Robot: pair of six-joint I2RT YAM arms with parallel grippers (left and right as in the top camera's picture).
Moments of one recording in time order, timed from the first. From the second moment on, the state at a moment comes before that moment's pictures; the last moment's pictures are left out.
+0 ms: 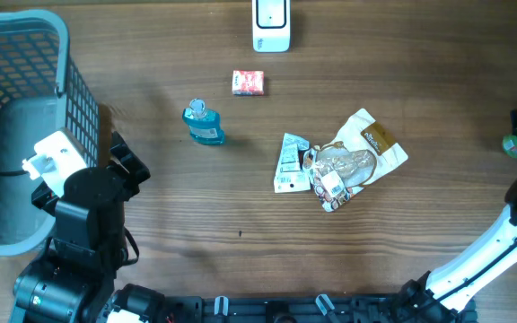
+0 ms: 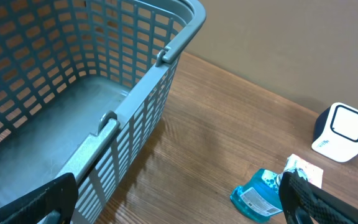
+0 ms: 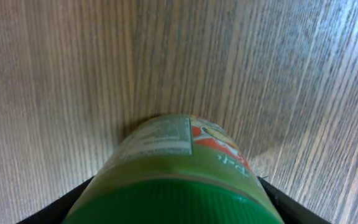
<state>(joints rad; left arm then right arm) -0.33 0.73 1.04 -0.90 -0.66 -0.56 -0.68 2.25 1.76 -0.90 0.11 0.81</state>
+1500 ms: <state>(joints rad) -0.33 0.73 1.04 -0.90 -0.66 -0.56 0.41 1.84 1.85 -1.09 0.00 0.64</state>
